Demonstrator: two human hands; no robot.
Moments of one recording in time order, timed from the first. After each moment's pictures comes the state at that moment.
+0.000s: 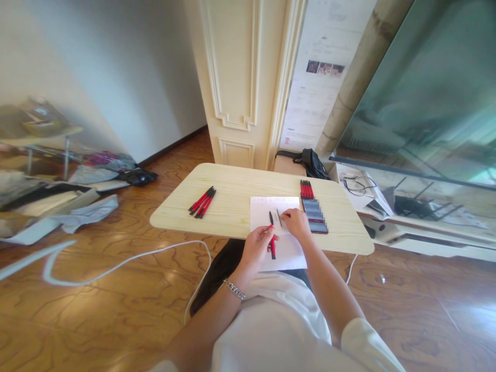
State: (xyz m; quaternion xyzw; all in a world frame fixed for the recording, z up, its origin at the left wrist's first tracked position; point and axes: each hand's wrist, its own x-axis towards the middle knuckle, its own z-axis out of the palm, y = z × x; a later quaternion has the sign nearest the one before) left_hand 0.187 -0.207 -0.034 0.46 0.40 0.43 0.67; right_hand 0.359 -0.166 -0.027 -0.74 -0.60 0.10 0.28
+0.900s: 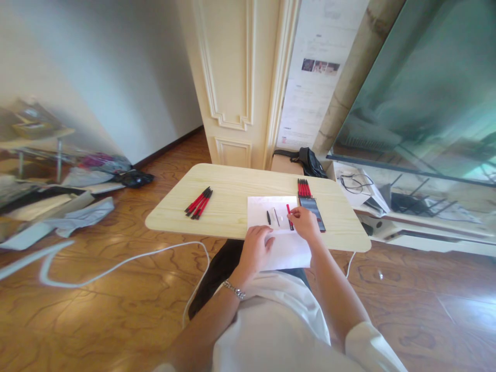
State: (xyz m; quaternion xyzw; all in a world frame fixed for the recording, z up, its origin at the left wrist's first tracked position) left_hand 0.182 -0.204 -0.037 0.75 0.39 0.44 0.31; right_hand 0.381 -0.189 -0.015 -0.77 -0.51 0.17 0.34
